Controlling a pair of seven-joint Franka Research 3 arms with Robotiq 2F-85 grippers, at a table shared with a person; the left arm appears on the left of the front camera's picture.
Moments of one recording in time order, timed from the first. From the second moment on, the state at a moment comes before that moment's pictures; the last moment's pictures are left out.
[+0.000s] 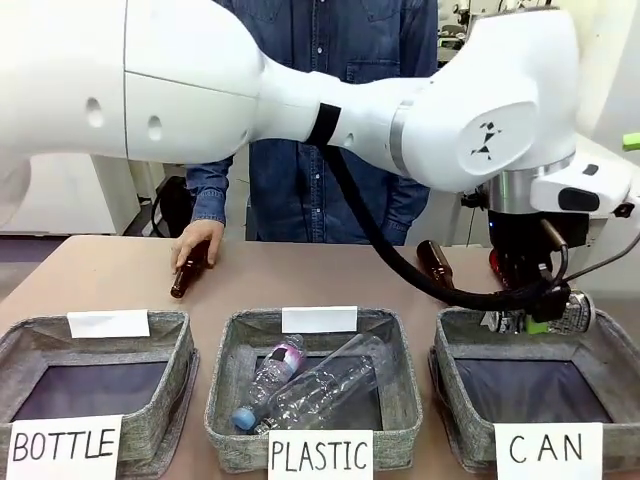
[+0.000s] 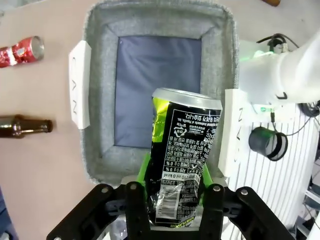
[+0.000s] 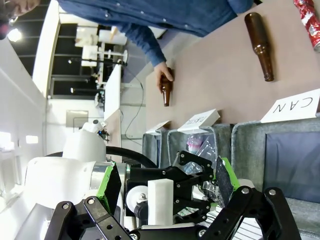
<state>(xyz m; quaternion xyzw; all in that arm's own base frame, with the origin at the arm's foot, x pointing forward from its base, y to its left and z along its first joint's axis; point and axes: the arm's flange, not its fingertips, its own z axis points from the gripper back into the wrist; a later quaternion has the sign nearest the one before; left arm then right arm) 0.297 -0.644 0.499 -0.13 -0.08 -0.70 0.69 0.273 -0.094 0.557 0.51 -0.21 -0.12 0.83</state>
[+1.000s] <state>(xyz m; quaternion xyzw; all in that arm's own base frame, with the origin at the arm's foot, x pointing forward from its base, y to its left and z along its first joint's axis) 0.299 -0.650 0.500 -0.14 -0.07 -0.70 0.69 0.271 -0.116 0.557 0.43 -0.26 -0.16 0.85</state>
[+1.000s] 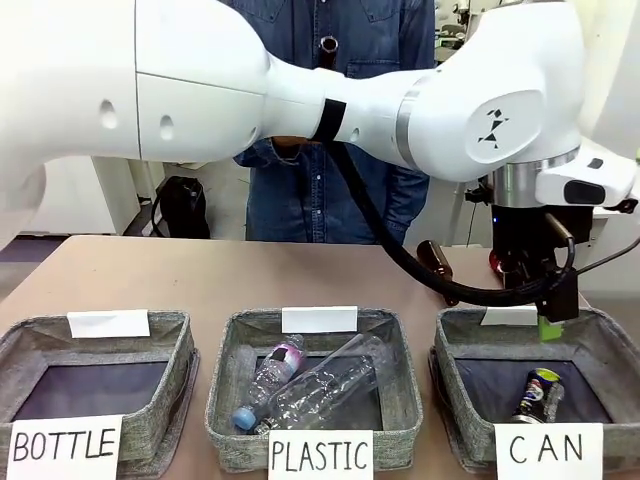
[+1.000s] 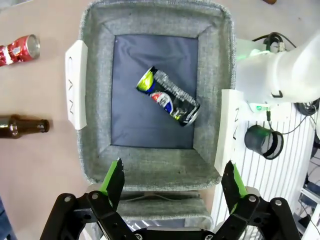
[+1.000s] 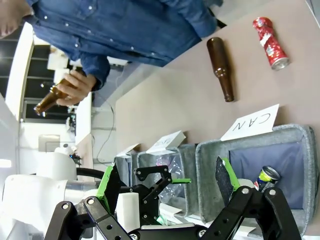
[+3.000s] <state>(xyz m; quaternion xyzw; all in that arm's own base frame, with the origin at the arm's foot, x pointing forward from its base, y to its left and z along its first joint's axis) 0.301 -0.520 0.589 -0.27 -0.07 -0.75 0.60 0.278 -0.097 0.559 0.41 -0.25 -0.14 0.87</state>
